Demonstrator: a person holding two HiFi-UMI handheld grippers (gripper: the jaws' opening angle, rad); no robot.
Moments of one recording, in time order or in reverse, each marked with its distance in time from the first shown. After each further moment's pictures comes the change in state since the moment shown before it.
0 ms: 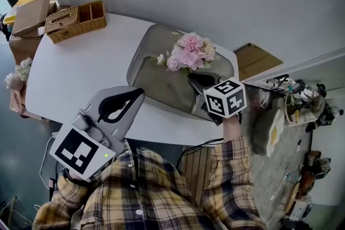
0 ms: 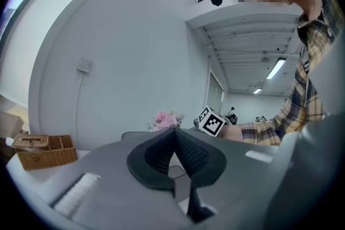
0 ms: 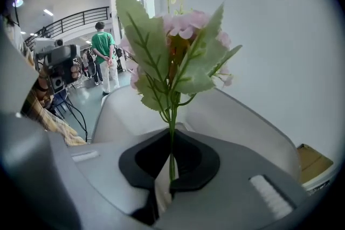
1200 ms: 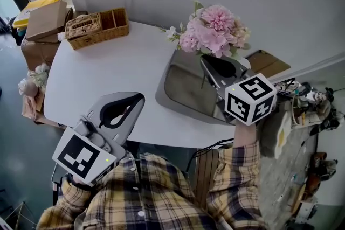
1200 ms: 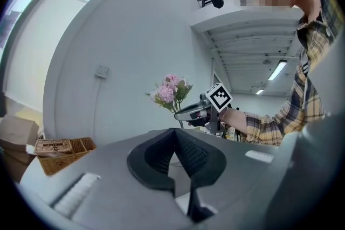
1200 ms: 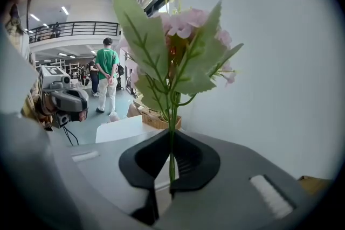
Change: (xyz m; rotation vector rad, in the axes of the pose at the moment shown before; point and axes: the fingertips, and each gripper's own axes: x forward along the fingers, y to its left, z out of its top) left arm -0.072 0.046 0.021 -0.004 0.003 0.032; right arm -0.045 0.071 0.163 -0.081 -0.297 -0.059
